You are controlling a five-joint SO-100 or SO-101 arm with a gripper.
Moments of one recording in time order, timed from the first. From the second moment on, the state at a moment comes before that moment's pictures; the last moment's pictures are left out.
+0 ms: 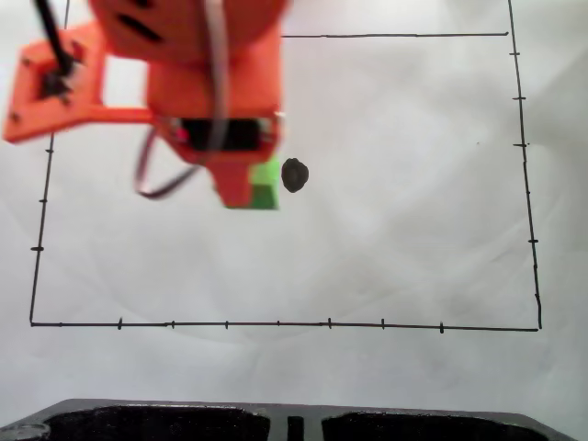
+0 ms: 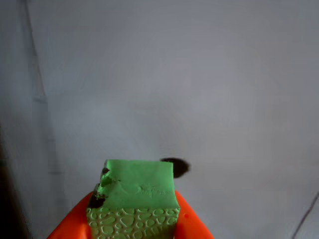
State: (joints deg) arm 1.5 106.3 113.6 63.9 6.5
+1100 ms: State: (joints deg) arm -3.6 96.8 118.0 58.4 1.7
